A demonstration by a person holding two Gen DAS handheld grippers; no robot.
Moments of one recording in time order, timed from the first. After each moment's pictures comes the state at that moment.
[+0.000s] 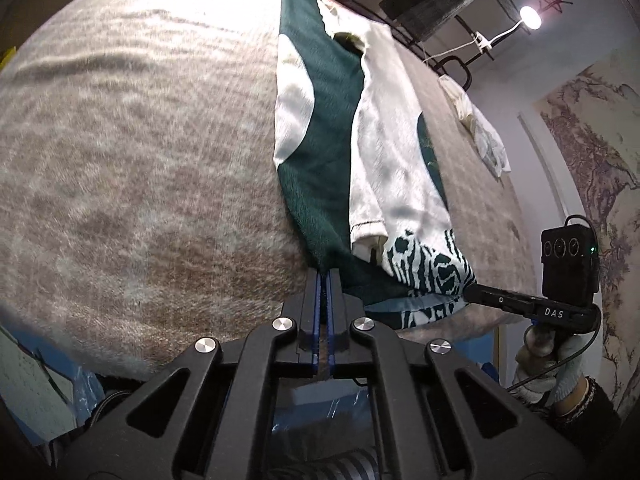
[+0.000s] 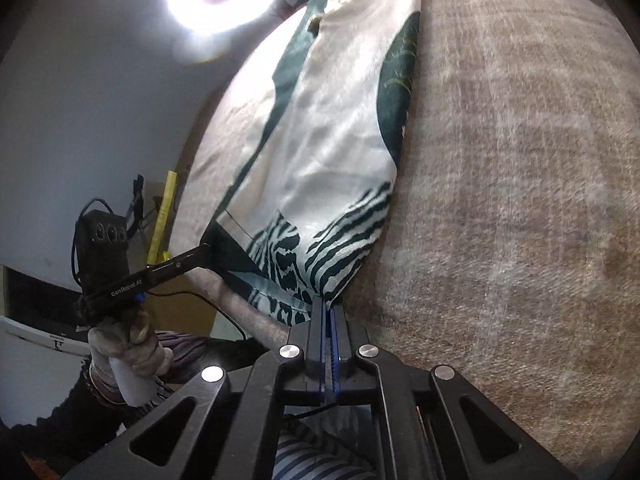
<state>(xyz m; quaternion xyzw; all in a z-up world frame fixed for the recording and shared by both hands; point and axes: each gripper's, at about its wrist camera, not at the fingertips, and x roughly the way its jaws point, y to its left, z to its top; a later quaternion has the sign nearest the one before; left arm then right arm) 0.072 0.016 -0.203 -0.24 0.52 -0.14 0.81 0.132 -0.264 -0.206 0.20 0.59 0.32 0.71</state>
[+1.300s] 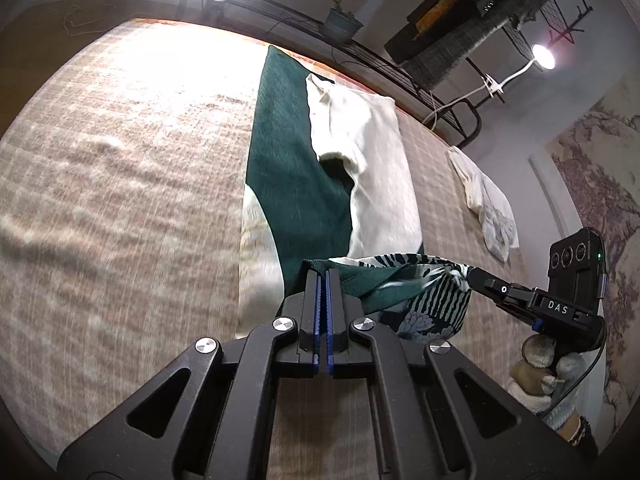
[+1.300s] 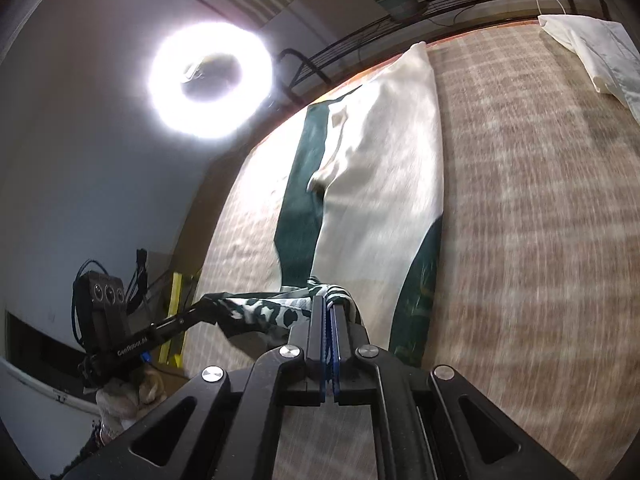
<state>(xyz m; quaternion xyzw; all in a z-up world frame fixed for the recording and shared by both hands) 0.222 0.023 -0.151 -0.24 0.48 -0.11 0.84 0.272 -0.290 -0.138 0.25 0.51 0.29 0.77</state>
